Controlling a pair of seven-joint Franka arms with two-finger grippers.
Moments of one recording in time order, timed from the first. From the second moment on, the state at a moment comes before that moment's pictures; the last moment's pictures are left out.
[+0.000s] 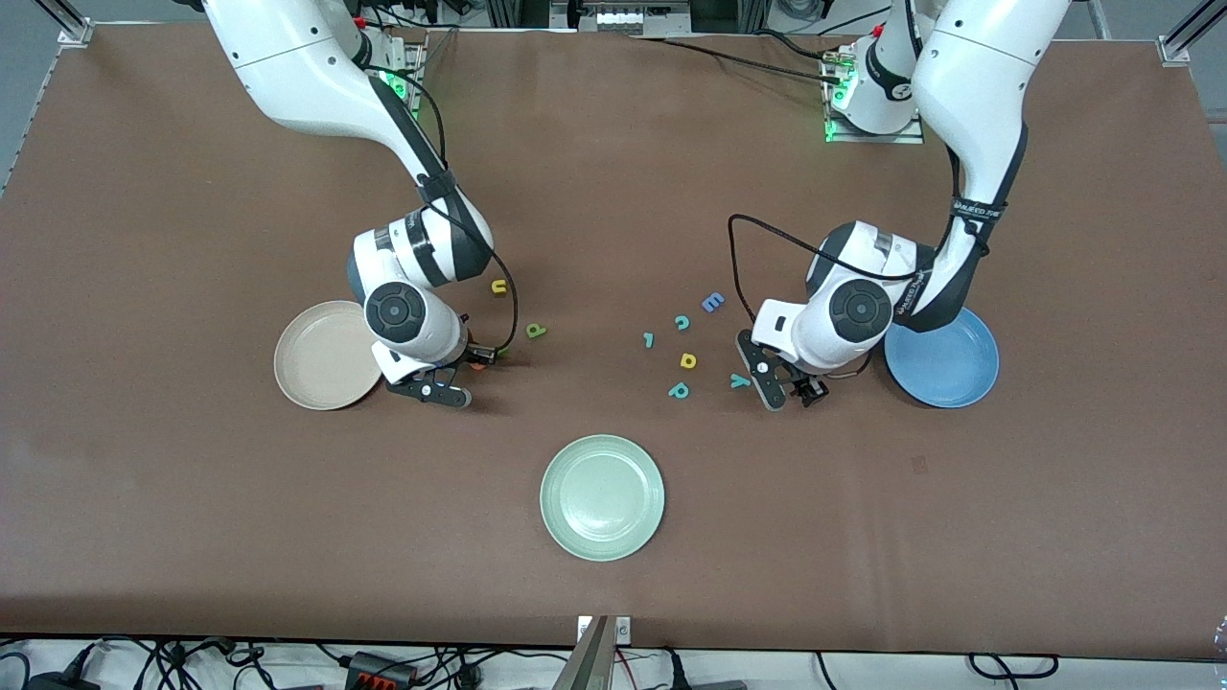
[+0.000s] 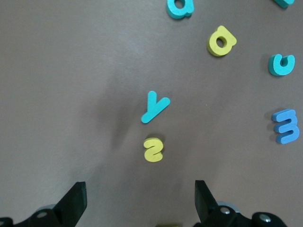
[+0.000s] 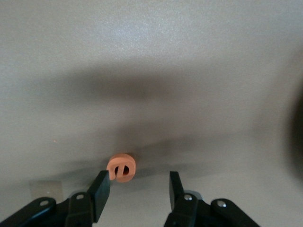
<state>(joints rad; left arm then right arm) -0.25 0.58 -0.14 -1.83 0.03 2.31 0.74 0.47 0.65 -0.04 -1.76 0.08 2.27 0.60</state>
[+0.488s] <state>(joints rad) -0.34 0.65 -0.14 -1.84 0.15 2.40 0.74 0.47 0.66 -0.04 -1.75 0.12 2.28 0.60</state>
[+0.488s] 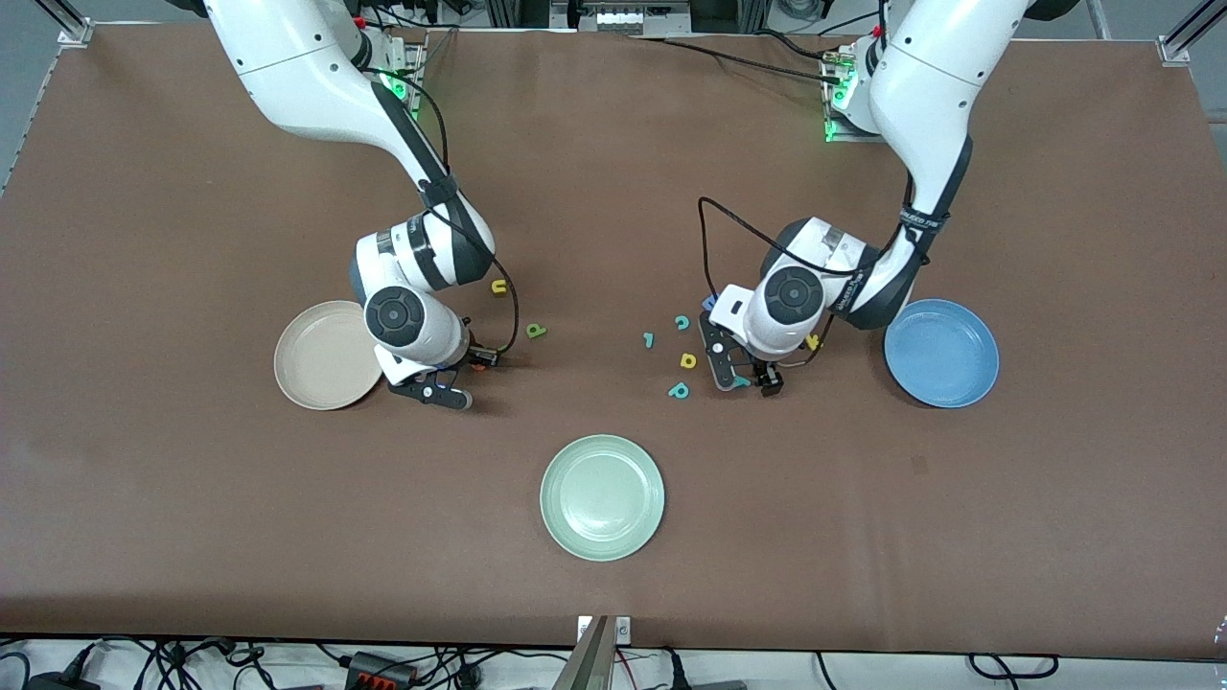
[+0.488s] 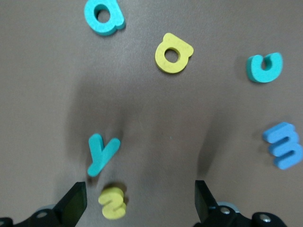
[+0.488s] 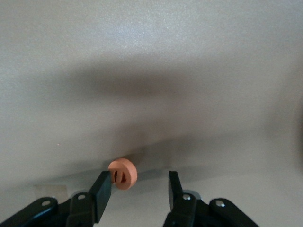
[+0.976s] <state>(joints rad) -0.33 0.66 -0.13 -1.84 0.16 2.42 0.74 0.47 0.67 -0.04 -1.70 0.12 2.26 0.60</state>
